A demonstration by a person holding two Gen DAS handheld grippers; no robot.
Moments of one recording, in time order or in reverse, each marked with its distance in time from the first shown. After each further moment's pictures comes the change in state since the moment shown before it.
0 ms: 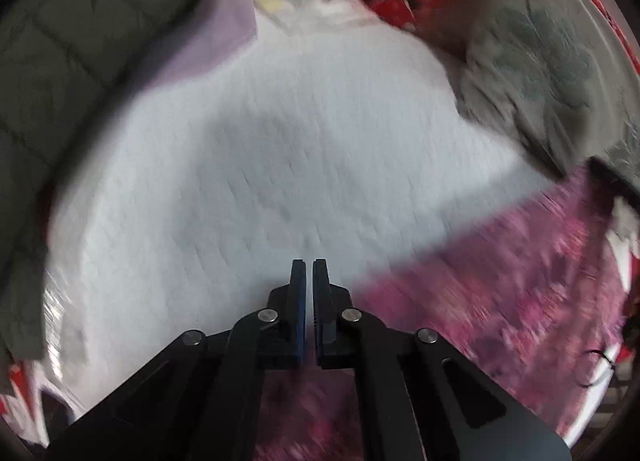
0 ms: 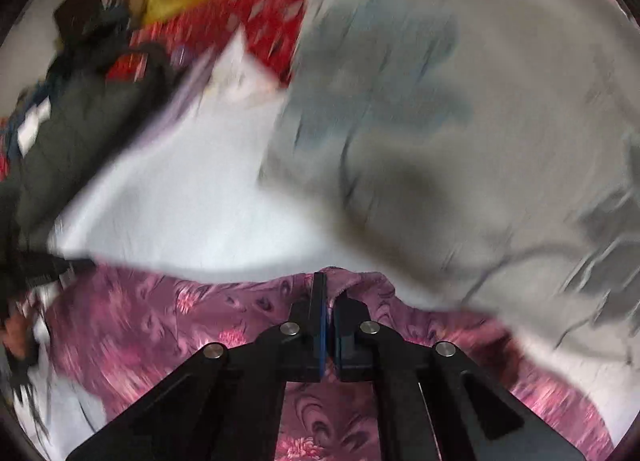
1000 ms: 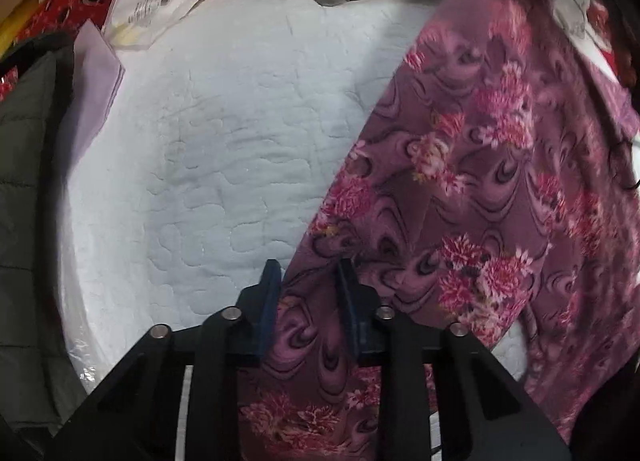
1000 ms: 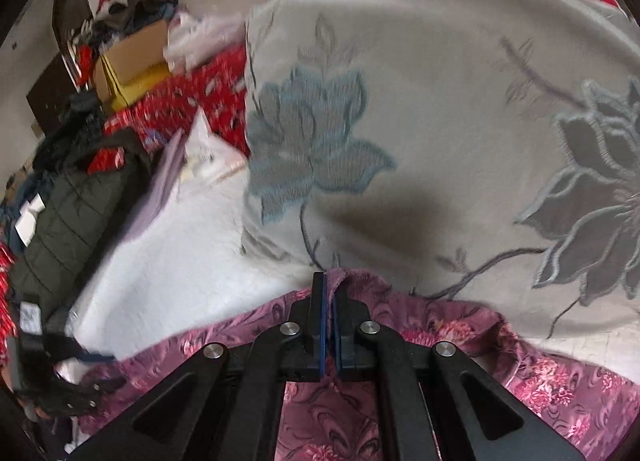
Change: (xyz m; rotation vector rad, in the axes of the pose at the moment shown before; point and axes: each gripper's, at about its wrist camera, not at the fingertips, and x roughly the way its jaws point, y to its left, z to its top) left arm 0.003 -0.057 -0.052 0.596 0.117 -0.029; right arm -0.021 -0.028 0.000 0.214 -0.159 0.000
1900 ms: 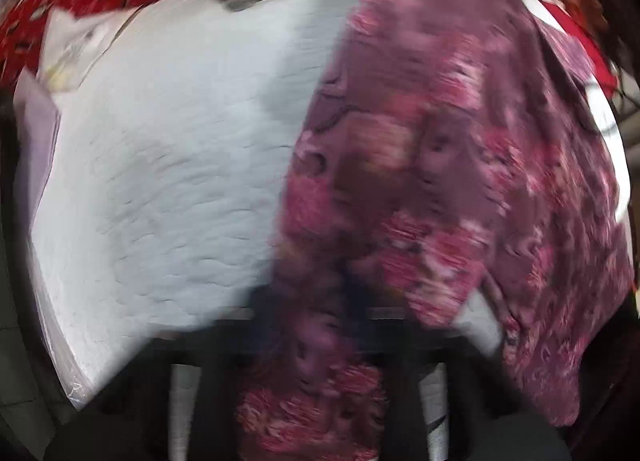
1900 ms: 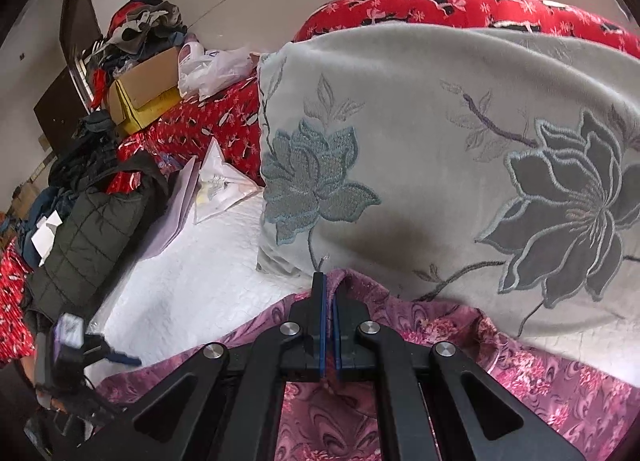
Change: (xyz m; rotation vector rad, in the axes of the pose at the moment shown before) left arm 0.004 -0.027 0.017 0.193 0.018 -0.123; right arm -0.041 0.004 0.007 -0.001 -0.062 0.005
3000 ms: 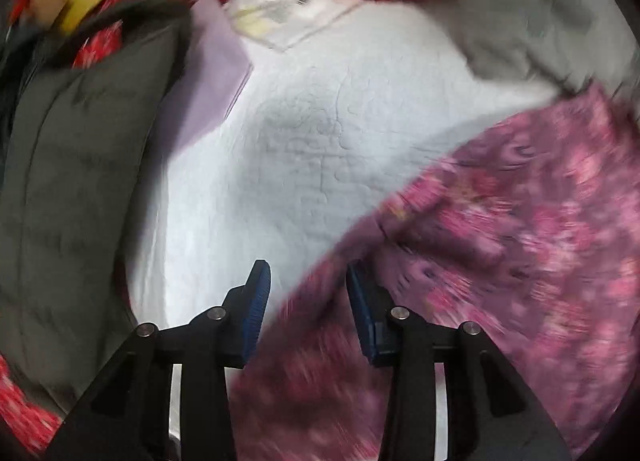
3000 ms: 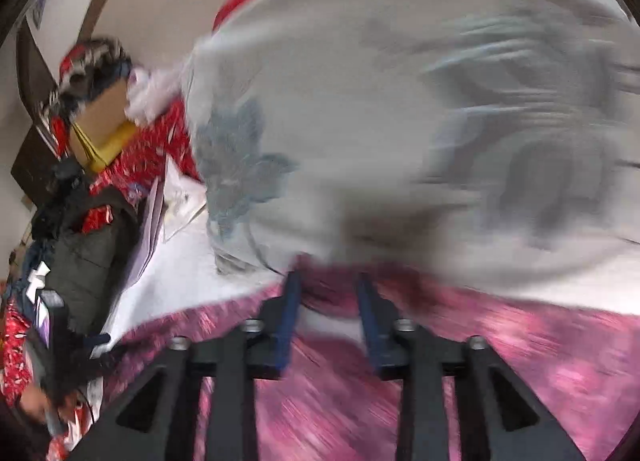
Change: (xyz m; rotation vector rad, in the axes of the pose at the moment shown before) left arm -0.044 0.087 0.002 -0.559 -0.029 0.325; right arm -0.006 -0.077 -0.043 0.236 0.003 -0.033
